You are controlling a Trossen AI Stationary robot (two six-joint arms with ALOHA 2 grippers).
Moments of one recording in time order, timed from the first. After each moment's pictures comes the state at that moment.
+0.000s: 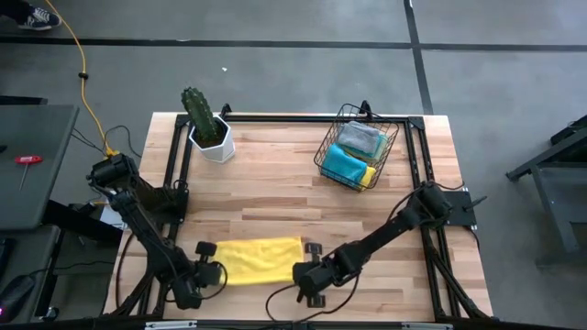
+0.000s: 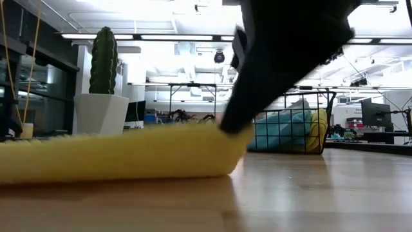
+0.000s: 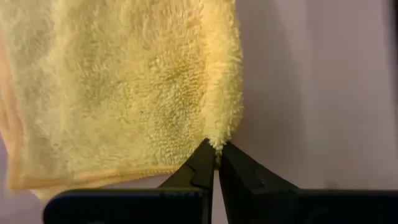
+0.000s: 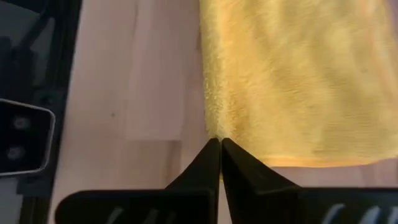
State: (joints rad) left arm -0.92 1.59 0.81 -0.56 -0.22 -0.85; right arm 0.55 2.10 1.48 -0.41 0.17 0.48
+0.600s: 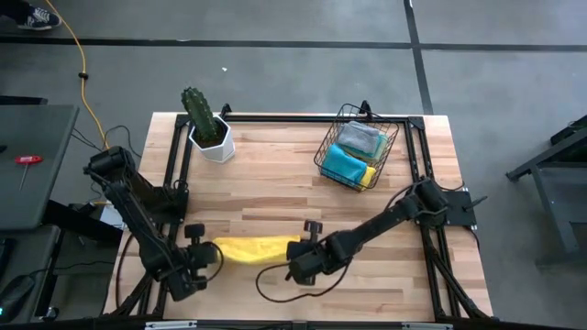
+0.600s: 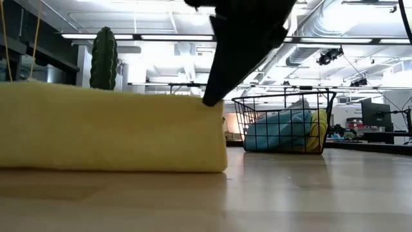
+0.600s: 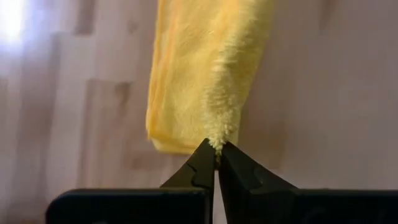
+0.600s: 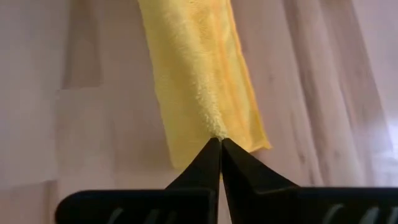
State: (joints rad) left arm -0.92 1.51 0.88 -0.92 -0.41 -1.12; right arm 0.47 2.10 1.65 -0.72 0.38 0.50
